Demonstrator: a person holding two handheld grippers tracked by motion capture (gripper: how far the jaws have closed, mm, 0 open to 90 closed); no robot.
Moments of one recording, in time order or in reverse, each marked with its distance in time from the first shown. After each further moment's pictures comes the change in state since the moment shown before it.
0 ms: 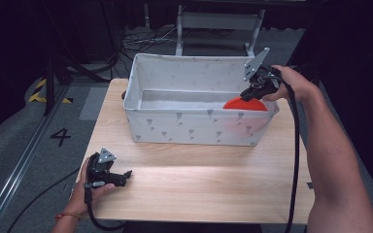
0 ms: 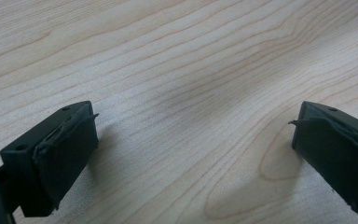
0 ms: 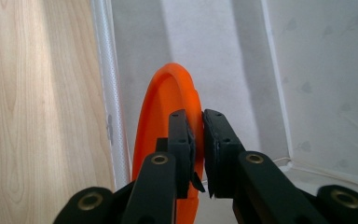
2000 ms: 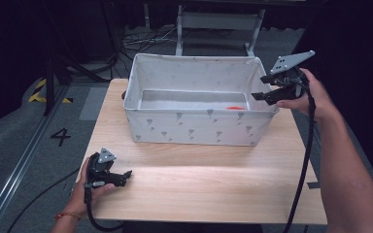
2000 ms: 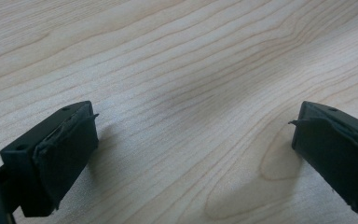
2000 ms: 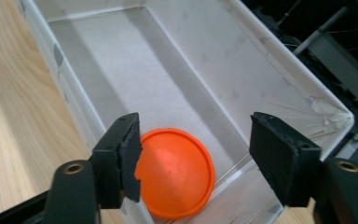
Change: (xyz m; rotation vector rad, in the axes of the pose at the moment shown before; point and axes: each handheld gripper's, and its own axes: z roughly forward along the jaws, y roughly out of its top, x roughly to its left) left arm 0.000 0.000 0.000 0.003 -0.003 0.003; right arm 0.038 -0.039 -0.046 -0.299 -0.307 0.321
